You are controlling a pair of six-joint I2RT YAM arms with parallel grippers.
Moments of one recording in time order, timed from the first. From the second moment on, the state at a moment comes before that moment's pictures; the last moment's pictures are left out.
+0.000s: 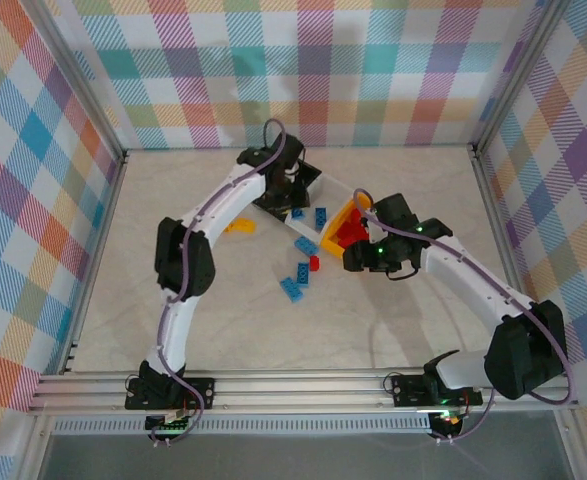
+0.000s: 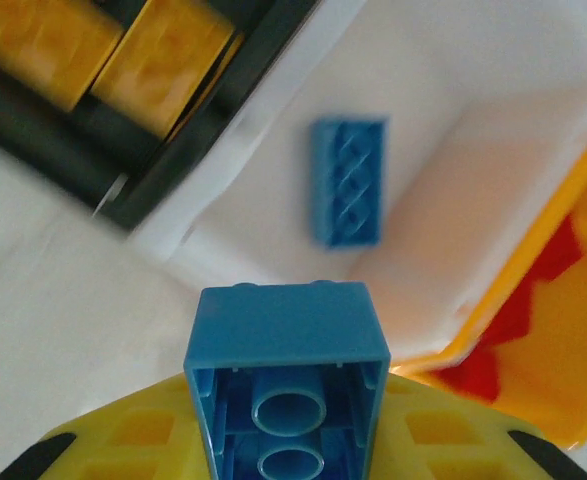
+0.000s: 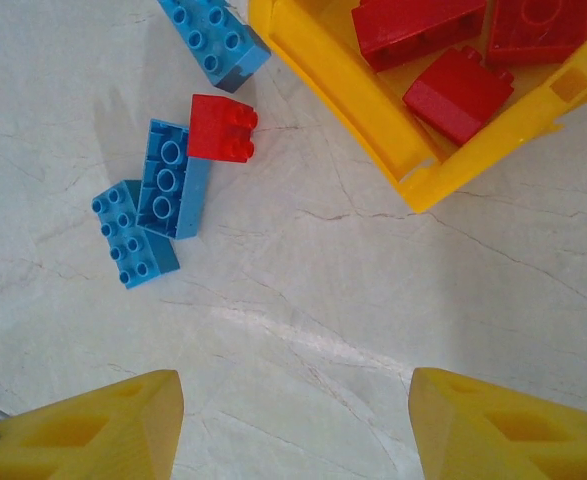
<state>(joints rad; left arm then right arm) -0.54 2.25 2.21 -1.08 0.15 -0.61 0.45 1.33 1.04 -0.83 -0.27 0.36</state>
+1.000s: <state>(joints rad) -0.57 1.80 1.58 -1.03 0.14 -0.59 0.57 1.46 1.02 -0.79 -0.34 0.43</state>
